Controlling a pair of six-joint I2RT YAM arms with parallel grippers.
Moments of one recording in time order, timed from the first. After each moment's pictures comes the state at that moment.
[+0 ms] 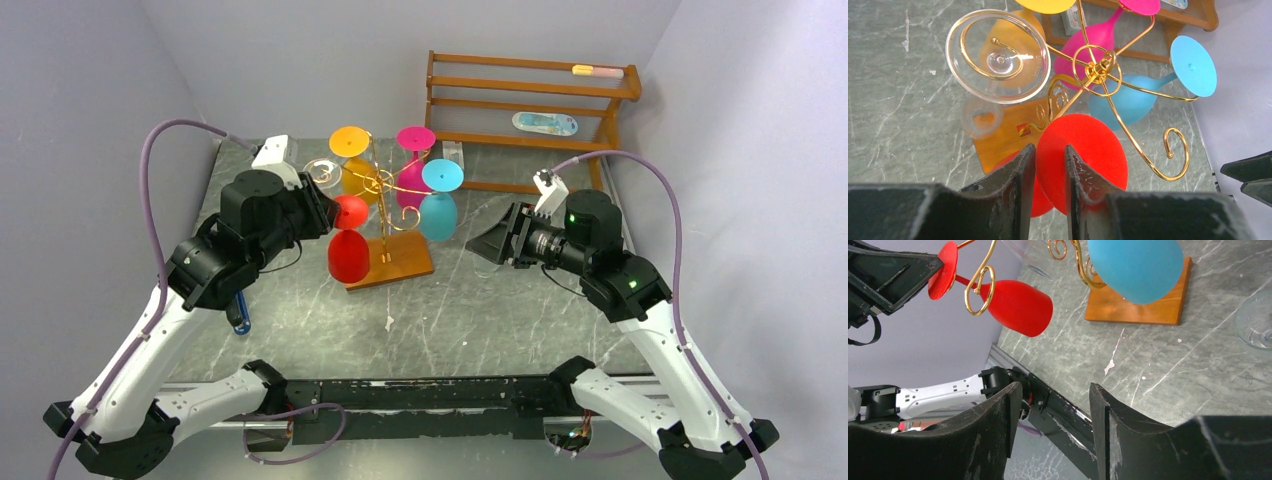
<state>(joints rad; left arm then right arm) -0.65 0.99 1.36 -0.76 -0.27 -0.54 0.52 0.87 1.14 -0.66 -0.35 0.67</state>
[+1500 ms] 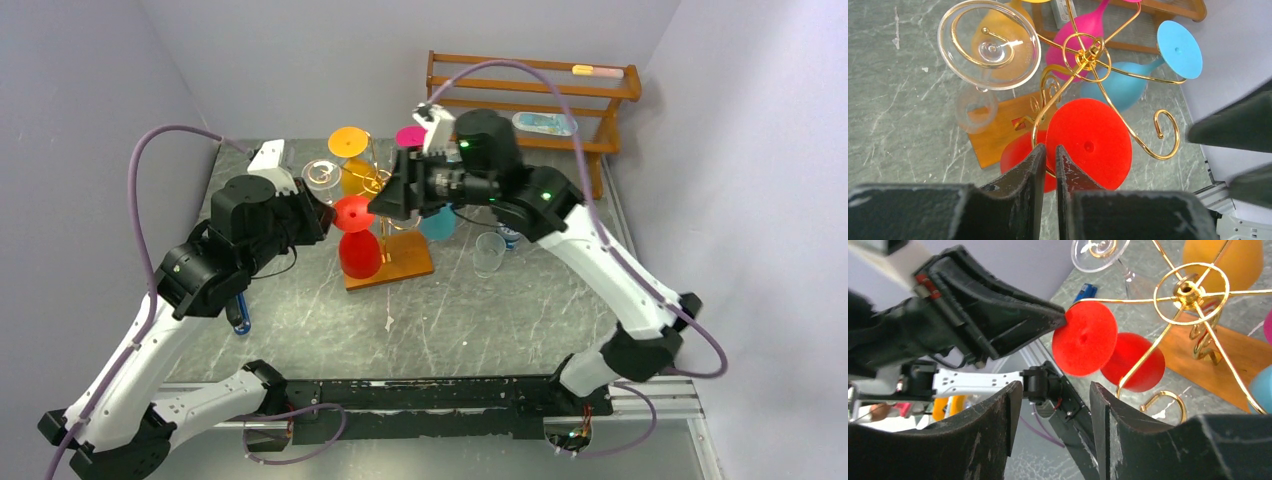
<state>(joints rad) -0.65 0.95 1.37 -0.79 -0.23 -0.53 0.83 1.45 1.85 -0.72 -0.33 0.57</state>
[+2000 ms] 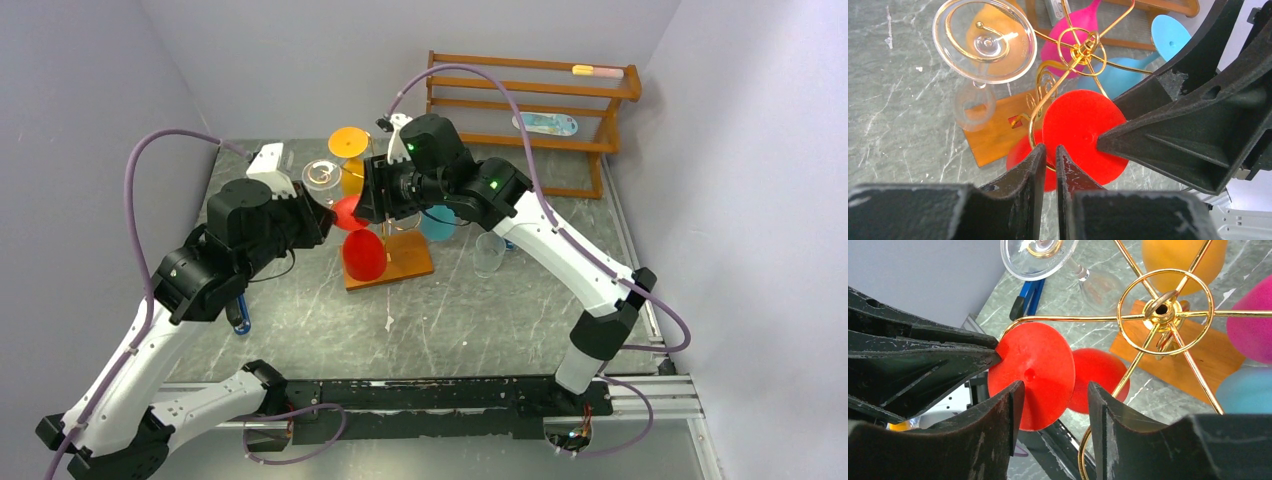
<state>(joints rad) -0.65 0.93 1.35 -0.79 -0.20 -0.53 0.93 1.70 2.02 -0.85 -0.12 0.48</state>
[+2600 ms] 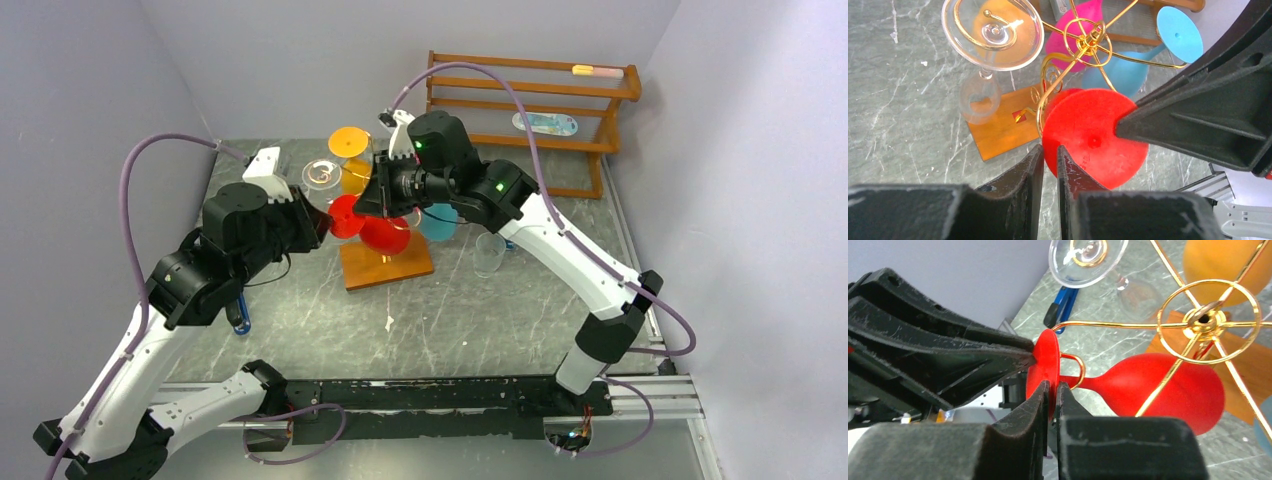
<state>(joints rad) -0.65 0.91 1.35 -0.81 -0.20 -0.53 0.92 1.68 2.00 -0.77 -0.20 0.52</state>
